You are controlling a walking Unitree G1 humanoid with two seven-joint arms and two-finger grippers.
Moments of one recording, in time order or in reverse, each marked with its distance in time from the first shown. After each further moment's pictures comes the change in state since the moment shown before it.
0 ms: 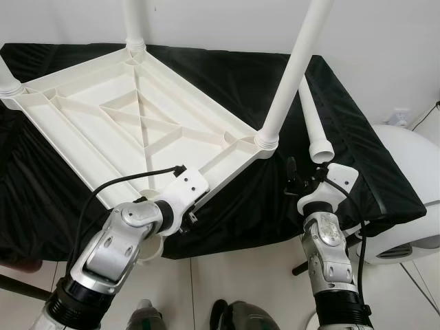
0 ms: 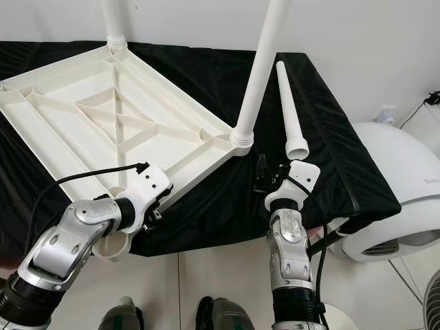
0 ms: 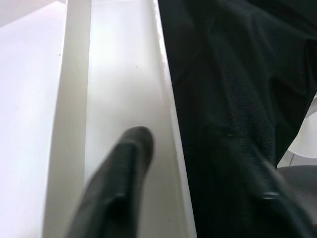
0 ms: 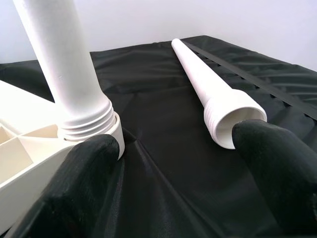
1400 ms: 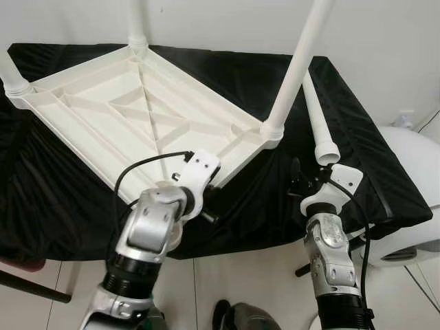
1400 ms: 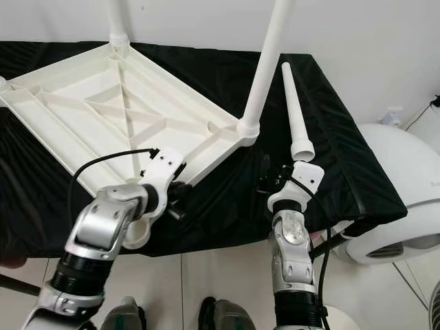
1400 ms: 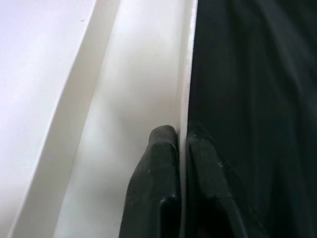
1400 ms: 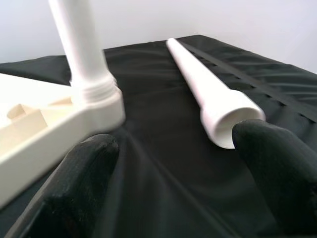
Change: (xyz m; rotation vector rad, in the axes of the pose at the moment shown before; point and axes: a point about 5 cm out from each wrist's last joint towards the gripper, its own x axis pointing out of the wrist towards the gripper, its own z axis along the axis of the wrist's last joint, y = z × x) left arm 0.045 0.011 0.032 -0.351 0.008 0.321; right arm -0.004 0.001 0.004 -0.010 -0.003 -0.022
